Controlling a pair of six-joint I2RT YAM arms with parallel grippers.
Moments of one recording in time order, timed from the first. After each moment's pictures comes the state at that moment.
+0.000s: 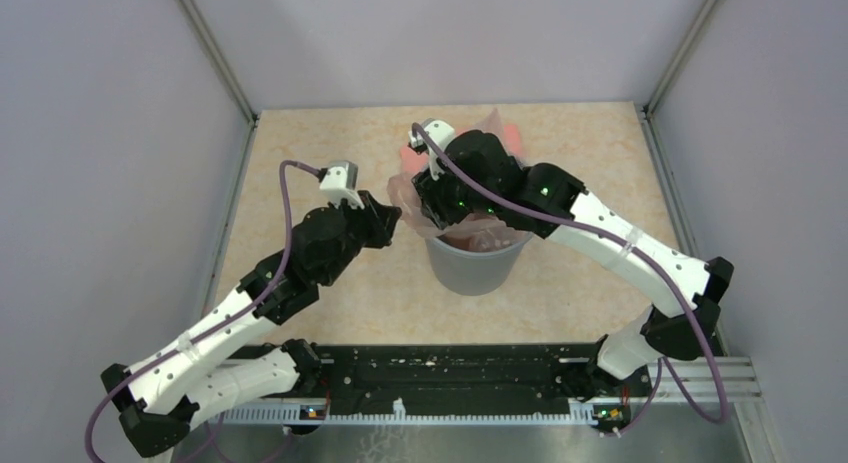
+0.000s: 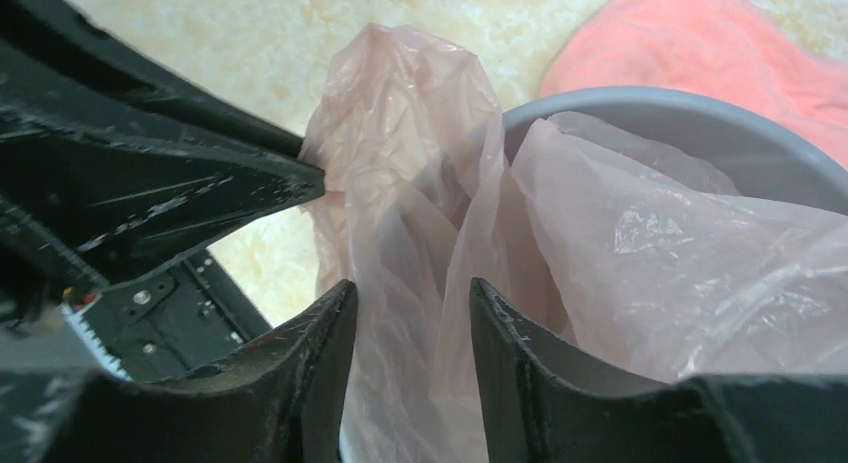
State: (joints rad) left arm -0.86 0.82 0.93 -0.31 -0.38 -0.57; right arm 1.01 1.50 1.75 -0.83 0.11 0.10
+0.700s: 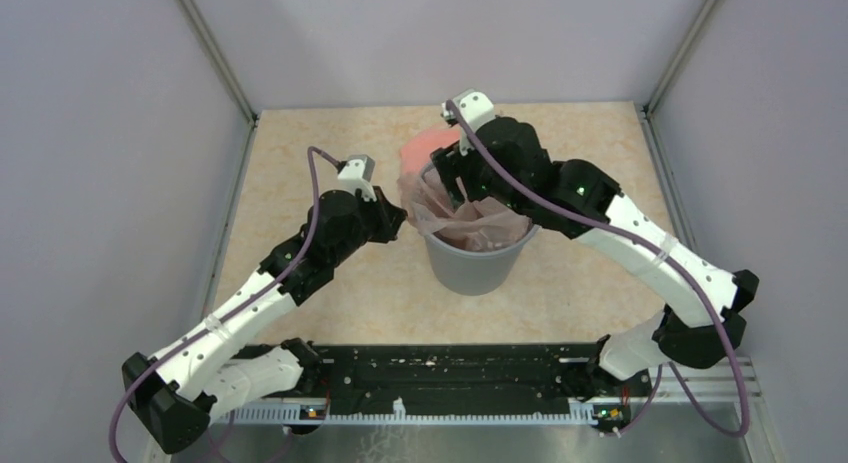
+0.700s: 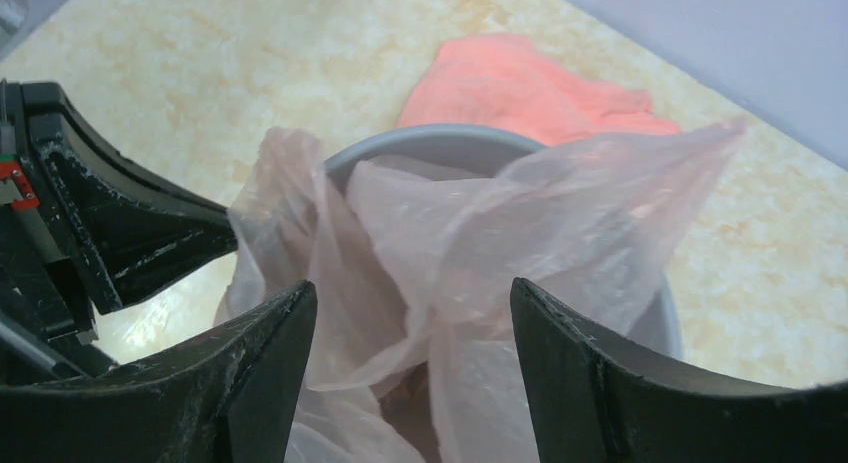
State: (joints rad) left arm -0.70 0.95 0.88 -0.26 -0.13 -0.54; right arm 1.00 1.46 1.80 -0.84 0.40 0.09
